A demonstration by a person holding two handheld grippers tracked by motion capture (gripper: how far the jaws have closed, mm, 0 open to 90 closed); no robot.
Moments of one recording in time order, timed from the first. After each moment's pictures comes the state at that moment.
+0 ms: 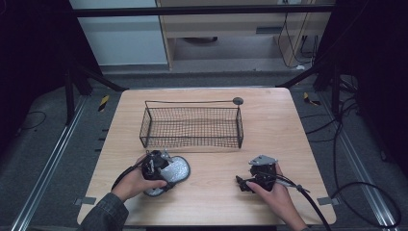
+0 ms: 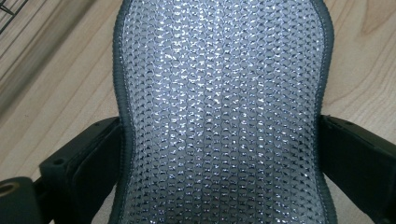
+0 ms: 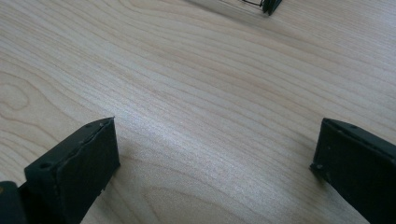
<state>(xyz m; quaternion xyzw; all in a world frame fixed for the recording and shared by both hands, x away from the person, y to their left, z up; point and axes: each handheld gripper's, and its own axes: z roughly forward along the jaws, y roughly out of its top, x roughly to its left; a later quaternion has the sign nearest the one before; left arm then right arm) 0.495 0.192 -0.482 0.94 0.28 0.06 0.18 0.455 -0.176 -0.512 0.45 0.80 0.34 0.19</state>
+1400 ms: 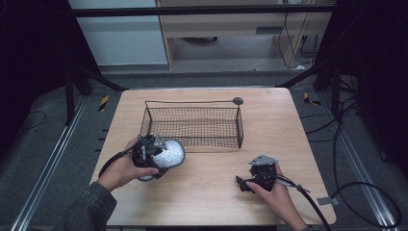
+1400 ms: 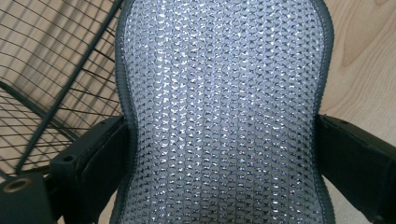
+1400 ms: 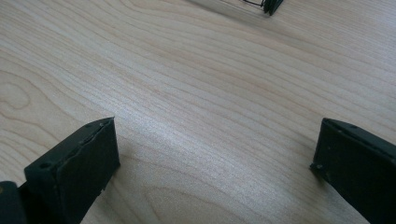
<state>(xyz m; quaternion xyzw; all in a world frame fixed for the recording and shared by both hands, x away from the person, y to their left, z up) 0.500 0.199 -0.404 0.95 0.23 0.14 0.17 0.455 -0.176 -0.512 0.45 0.80 0.34 0.19</state>
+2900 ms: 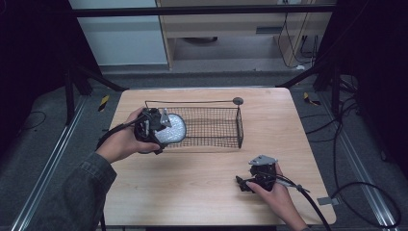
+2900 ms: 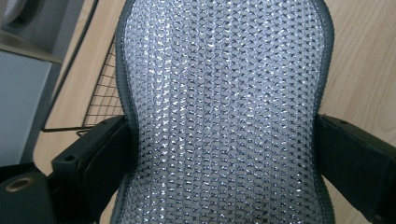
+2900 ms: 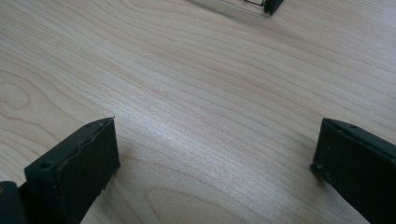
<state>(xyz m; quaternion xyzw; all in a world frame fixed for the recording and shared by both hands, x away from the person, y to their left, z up) 0.537 0.180 -0.336 0.95 0.16 0.23 0.12 0.455 -0.176 -0.512 0.45 0.80 0.33 0.19</state>
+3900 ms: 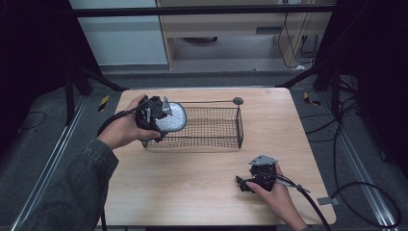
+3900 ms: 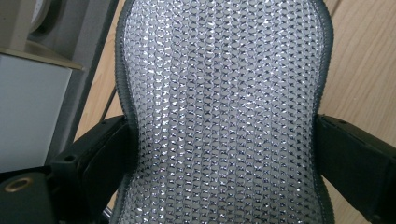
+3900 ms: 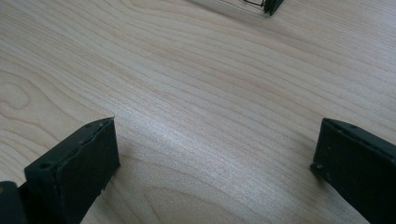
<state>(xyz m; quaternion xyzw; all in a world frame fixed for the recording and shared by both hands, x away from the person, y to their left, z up) 0.561 0.175 -0.315 0.95 0.15 0.25 0.11 0.455 -0.176 -0.512 0.45 0.80 0.34 0.19</state>
